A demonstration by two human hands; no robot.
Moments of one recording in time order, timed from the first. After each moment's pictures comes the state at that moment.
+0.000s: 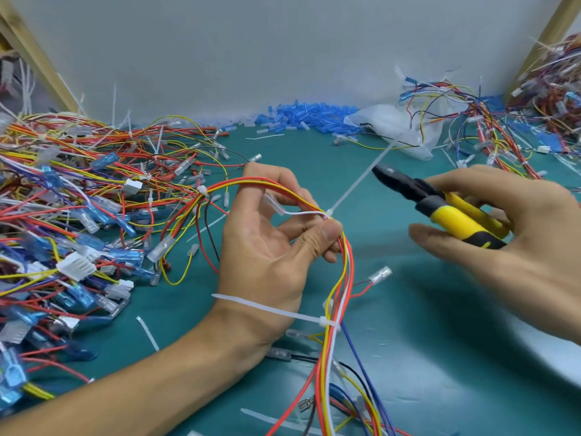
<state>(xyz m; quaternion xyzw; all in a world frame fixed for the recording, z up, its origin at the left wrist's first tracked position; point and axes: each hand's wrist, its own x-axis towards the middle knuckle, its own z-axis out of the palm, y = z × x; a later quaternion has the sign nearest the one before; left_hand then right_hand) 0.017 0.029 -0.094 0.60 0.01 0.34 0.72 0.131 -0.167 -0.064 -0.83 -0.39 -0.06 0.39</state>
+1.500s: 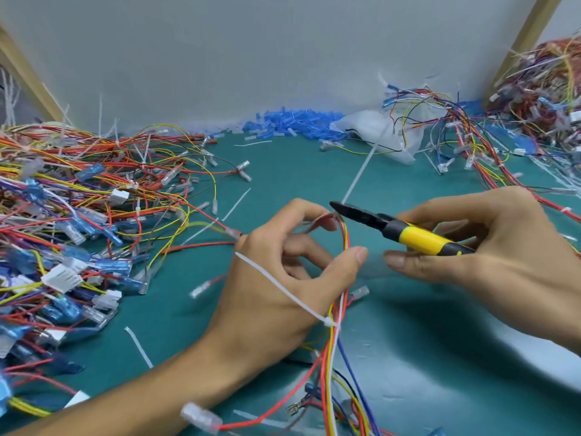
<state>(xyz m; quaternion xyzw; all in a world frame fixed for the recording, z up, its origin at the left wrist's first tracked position) 0.007 0.019 -0.092 0.79 0.09 0.22 0.57 0.120 -0.169 -0.046 -0.84 -0.34 0.10 0.41</state>
